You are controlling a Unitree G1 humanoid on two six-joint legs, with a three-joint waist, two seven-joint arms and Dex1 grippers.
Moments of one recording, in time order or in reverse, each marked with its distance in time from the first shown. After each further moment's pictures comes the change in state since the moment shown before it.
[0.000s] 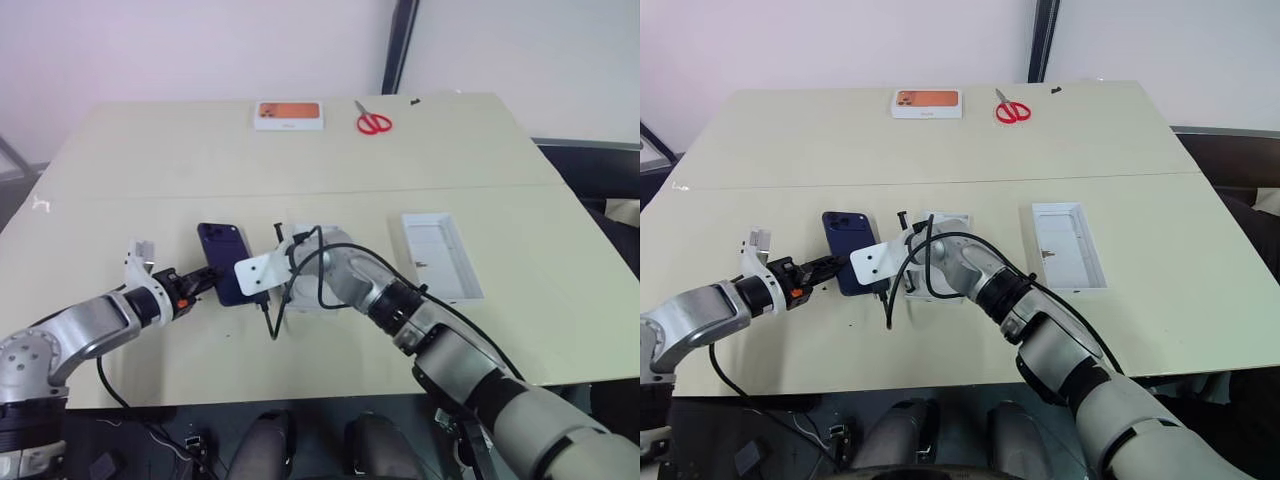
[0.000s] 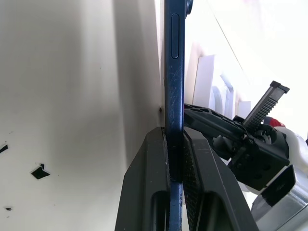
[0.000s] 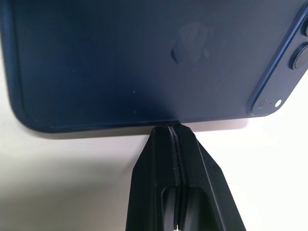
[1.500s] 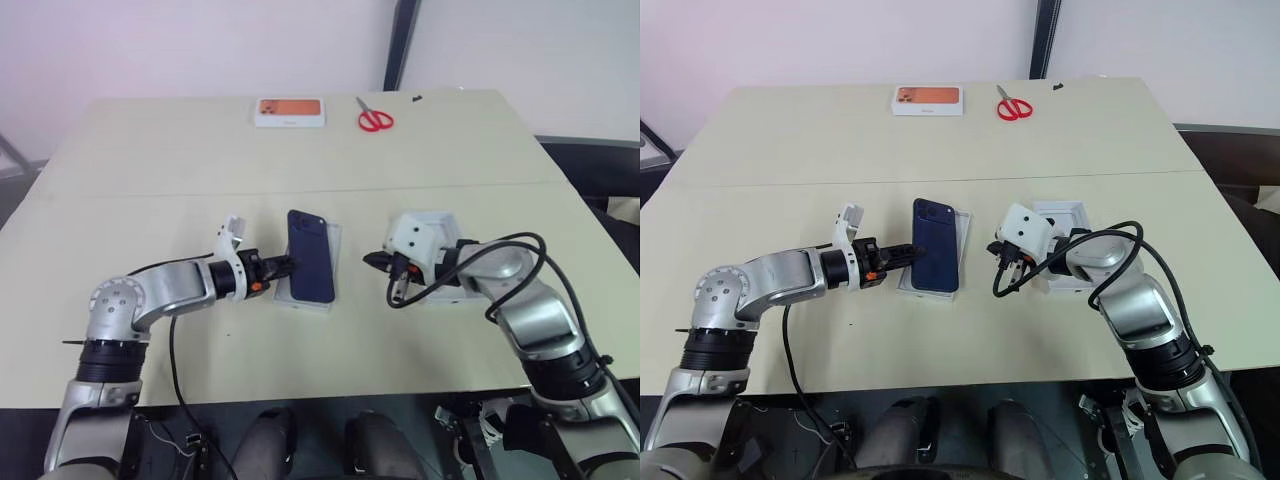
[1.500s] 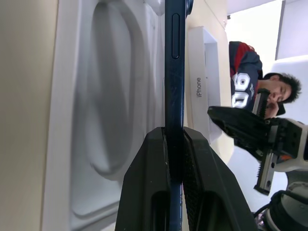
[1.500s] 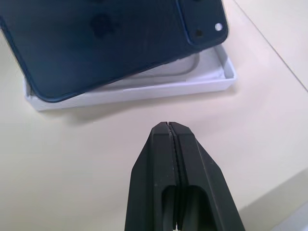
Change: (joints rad) left arm -0.350 -0.184 -0.249 0.105 0.003 0.138 0.060; right arm 0.506 -0.552 -0.472 -0.890 0.604 0.636 0.140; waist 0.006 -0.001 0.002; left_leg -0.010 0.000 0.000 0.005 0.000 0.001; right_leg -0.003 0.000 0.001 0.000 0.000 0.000
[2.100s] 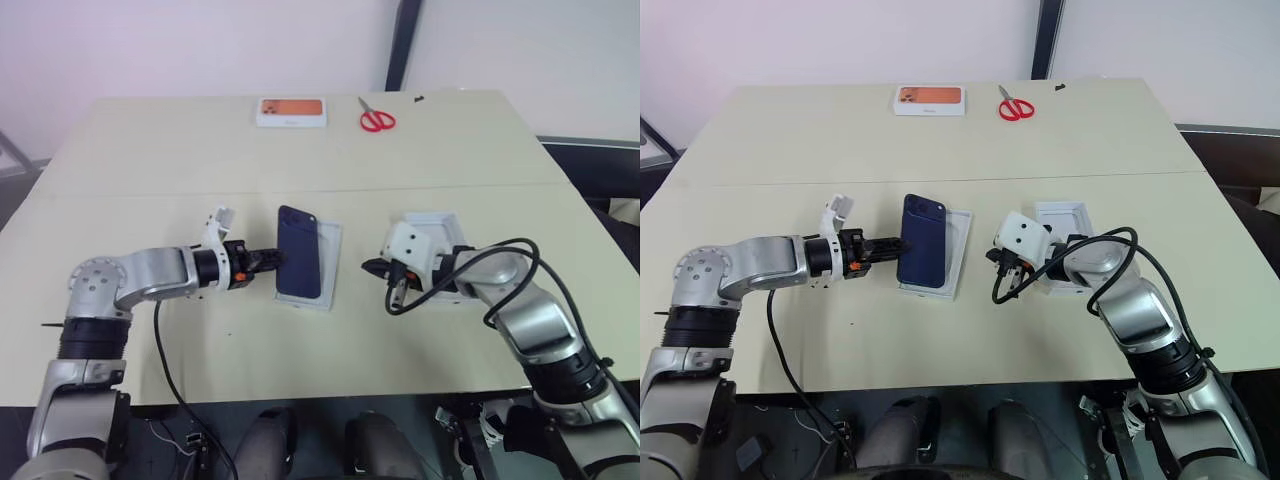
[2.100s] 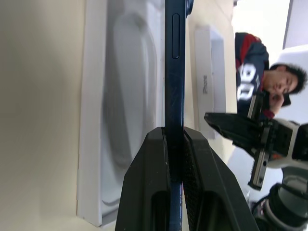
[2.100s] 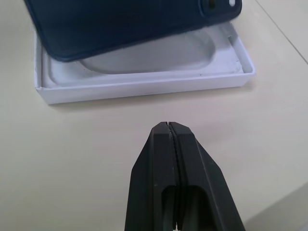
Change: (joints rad) left arm -0.085 0.083 -0.025 0.145 0.004 0.115 -0.076; right arm 0.020 -0.022 0.032 0.008 0.024 -0.013 -0.026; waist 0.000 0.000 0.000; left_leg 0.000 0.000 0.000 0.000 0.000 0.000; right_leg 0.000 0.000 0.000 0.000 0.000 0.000
